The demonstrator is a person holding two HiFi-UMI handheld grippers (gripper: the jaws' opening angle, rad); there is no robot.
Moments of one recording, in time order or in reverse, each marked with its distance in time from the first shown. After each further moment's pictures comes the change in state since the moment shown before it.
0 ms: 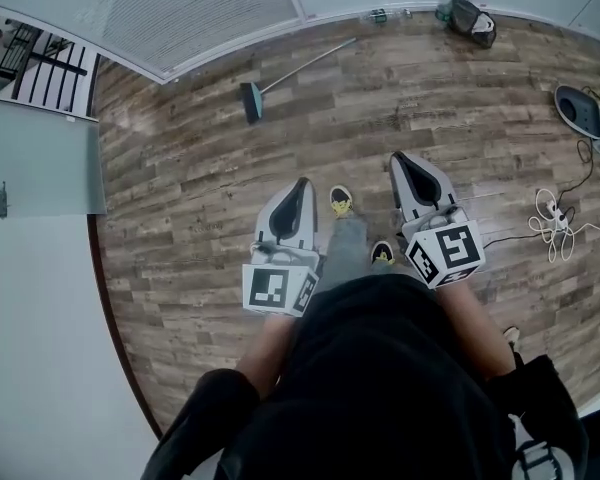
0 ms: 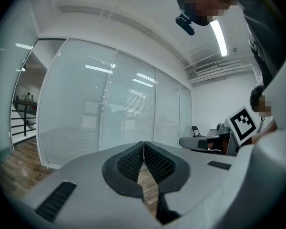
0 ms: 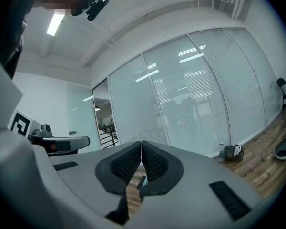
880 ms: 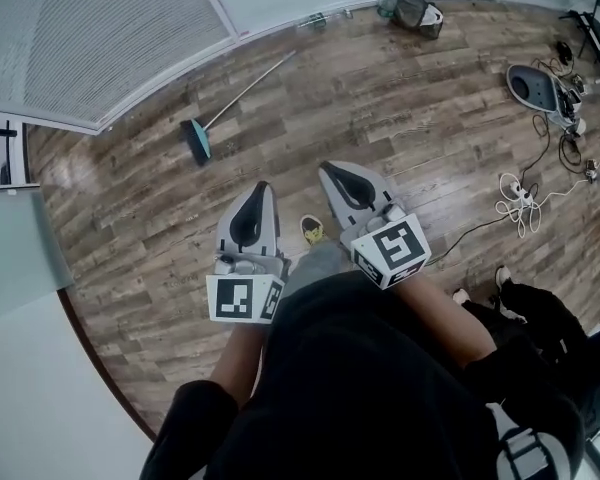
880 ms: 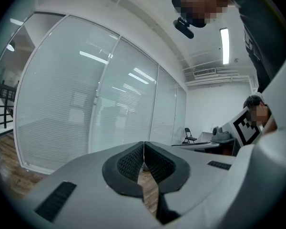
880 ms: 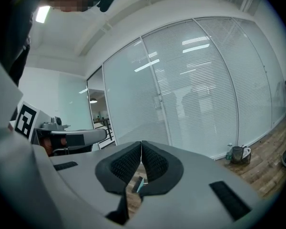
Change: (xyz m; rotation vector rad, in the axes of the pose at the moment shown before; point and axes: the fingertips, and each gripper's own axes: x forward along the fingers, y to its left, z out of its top) left arm 0.187 0.139 0.010 -0.058 0.033 -0.157; right arm 0.224 -0.028 -0.003 -0.015 0.097 -0.012
